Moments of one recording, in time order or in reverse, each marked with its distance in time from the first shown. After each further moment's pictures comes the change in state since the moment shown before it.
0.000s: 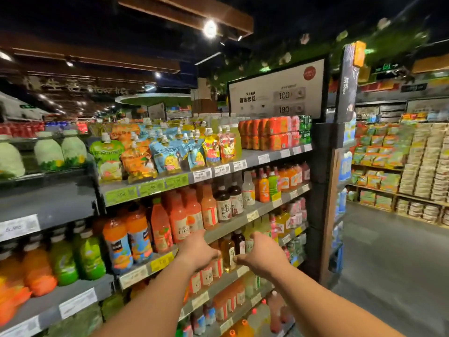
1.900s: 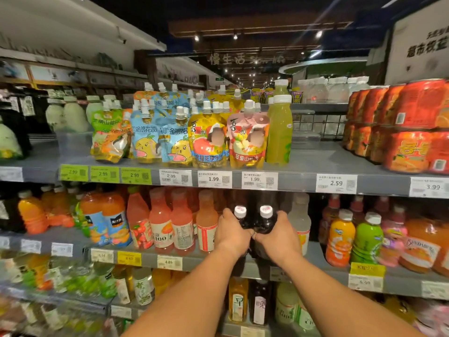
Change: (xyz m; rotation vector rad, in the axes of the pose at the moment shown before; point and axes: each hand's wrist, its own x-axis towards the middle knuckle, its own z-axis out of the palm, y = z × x) left_hand 0.346 0.116 0.158 -0.179 0.650 -0.640; right_hand 0.445 0.093 0.050 0.406 -0.274 -0.496
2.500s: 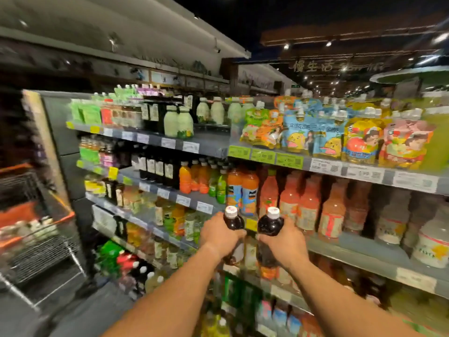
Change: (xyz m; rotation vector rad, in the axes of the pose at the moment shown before) left_hand -0.131 -0.238 -0.312 0.085 0.253 -0.136; right_hand -0.216 -0.209 0.165 0.114 -0.250 -0.216
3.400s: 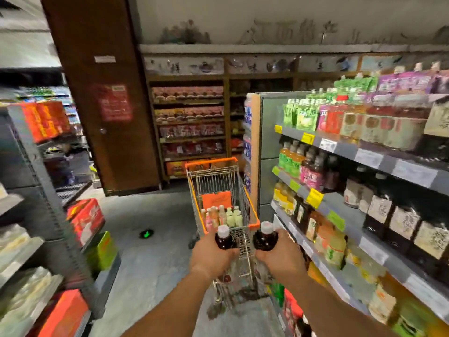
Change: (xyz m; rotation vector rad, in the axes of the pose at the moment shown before) left_hand 0.183 -0.428 -0.376 0.117 0.597 -0.647; right_hand 0.061 -0.394 0.570 0.206 -0.762 -0.471
